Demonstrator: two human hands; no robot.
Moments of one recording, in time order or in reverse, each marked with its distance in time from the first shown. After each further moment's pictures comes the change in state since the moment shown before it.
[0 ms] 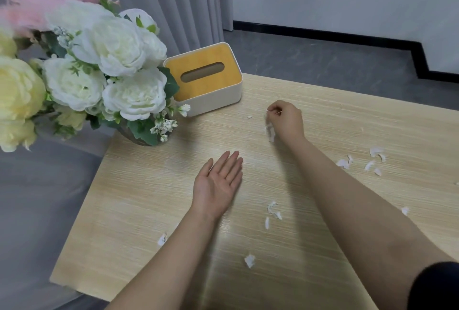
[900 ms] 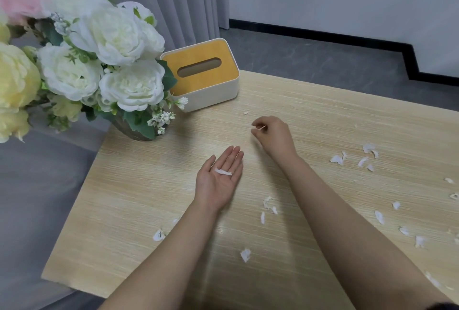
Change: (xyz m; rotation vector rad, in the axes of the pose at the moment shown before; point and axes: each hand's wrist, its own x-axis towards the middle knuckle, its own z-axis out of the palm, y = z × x) left_hand 0.009 -0.009 0.001 -0.136 -0.056 -0.025; right_hand -0.048 0.001 0.008 -0.090 -0.153 -0.120
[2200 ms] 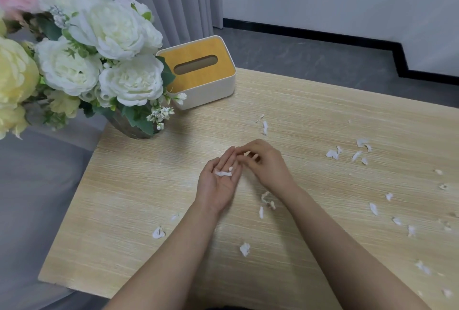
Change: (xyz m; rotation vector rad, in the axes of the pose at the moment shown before) left_hand -0.006 -0.008 -0.002 -0.048 0.011 -0.012; right_hand -0.080 -0.012 0.004 0.216 -0.122 -0.128
